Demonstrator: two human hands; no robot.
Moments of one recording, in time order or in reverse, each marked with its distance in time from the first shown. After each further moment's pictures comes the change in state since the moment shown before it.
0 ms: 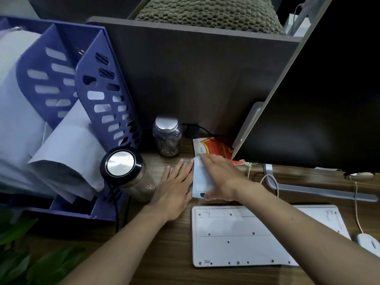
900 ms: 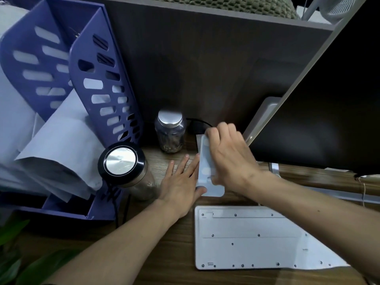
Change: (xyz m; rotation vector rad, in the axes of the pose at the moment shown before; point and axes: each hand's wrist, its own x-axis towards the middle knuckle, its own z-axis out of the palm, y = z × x) left_hand 0.015 0.014 -0.007 0.075 -0.081 -0.074; right_hand -0.002 -0.027 -0.039 -0.360 0.331 0.004
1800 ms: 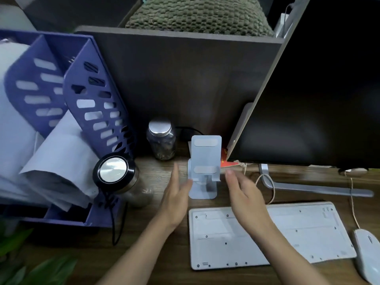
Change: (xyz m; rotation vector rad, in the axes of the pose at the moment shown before) left_hand -0.035 0.028 -0.008 -1.210 0.213 -0.247; right_hand -0.088 0.000 0.015 1.218 0.069 0.606
